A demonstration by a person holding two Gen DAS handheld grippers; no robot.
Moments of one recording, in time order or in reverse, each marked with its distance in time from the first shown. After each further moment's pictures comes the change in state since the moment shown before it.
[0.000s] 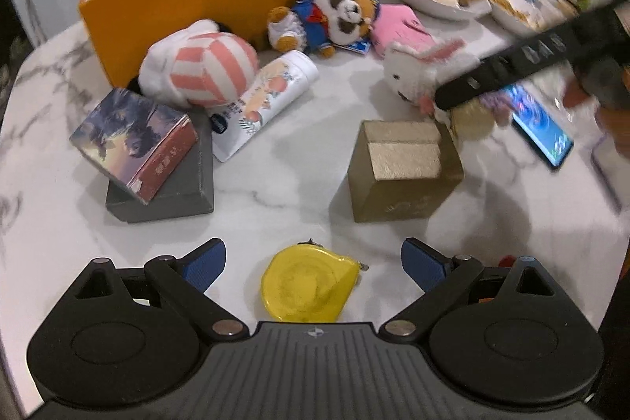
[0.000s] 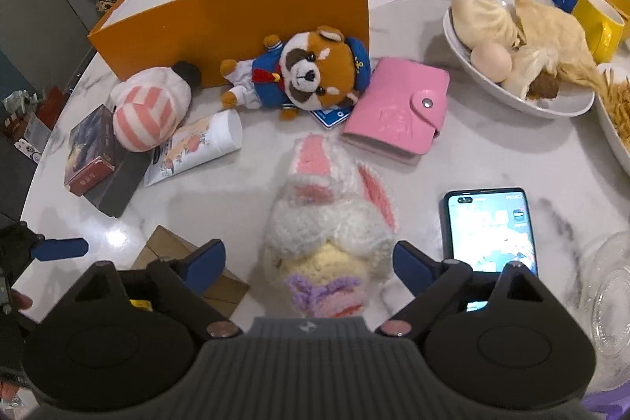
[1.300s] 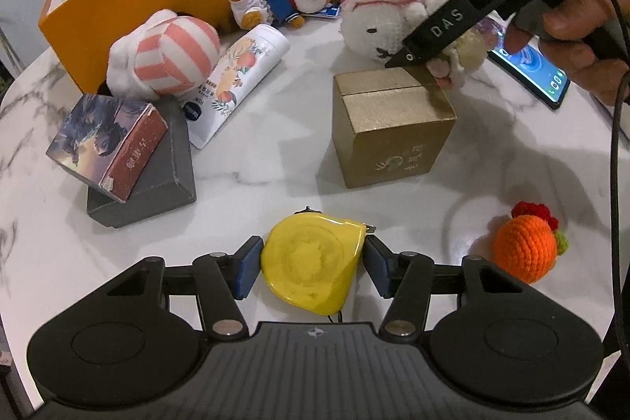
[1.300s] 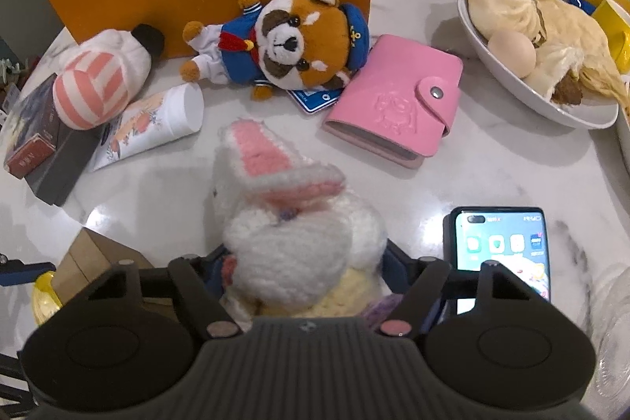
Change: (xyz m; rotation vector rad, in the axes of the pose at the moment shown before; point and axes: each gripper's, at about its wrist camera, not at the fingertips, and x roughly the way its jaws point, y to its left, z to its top) left arm 0.015 -0.003 -0.012 0.127 0.046 0.001; right arm 0.048 -0.004 0.004 -0.073 0.032 -0.062
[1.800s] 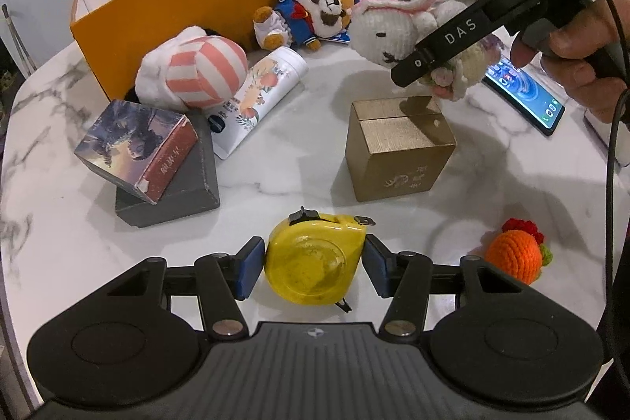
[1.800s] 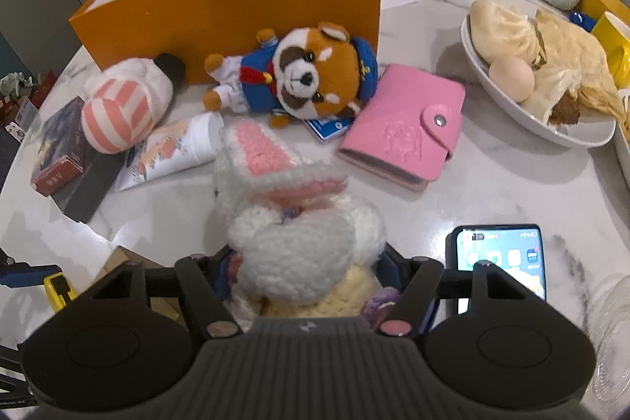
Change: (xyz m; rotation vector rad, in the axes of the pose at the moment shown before) left arm -0.020 0.015 -0.002 -0.032 -0.054 -0.008; right arm -0.020 0.004 0.005 0.005 -0.059 0.036
